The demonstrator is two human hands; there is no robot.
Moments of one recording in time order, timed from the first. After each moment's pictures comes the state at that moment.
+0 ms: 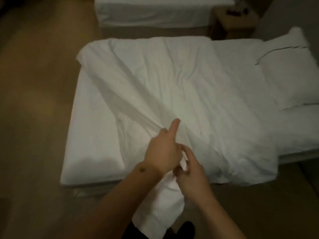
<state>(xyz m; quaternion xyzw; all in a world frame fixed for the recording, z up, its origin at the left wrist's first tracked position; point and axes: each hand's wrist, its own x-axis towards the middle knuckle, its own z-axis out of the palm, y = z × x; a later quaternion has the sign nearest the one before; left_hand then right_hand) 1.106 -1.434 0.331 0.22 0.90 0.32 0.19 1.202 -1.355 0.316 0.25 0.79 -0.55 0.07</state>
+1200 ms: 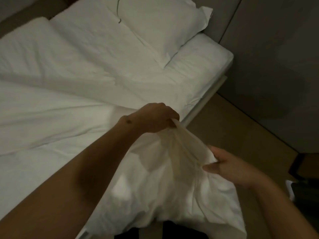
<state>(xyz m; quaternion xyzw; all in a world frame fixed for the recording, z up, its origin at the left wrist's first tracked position) 1.133 -0.812 0.276 0.70 0.66 -0.01 0.29 1.407 -0.791 0.276 0.42 0.60 -0.67 0.13</state>
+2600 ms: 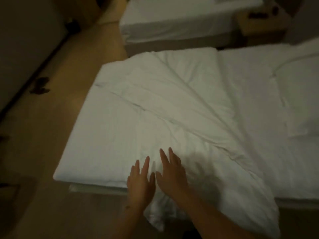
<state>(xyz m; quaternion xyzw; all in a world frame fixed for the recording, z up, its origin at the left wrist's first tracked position) 1.182 -1.189 0.221 -0.06 0.97 0.21 0.11 1.164 -1.055 0.250 0.03 0.93 -0.32 0.16</state>
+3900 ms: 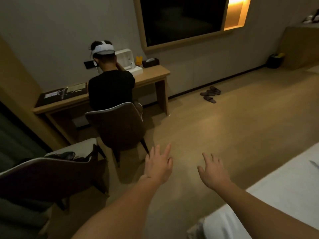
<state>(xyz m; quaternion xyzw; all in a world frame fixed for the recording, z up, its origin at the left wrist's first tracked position) 1.103 -2.031 0.366 -0.40 0.90 0.17 -0.02 0.936 -1.897 0.326 -0.38 0.90 -0.15 0.17</state>
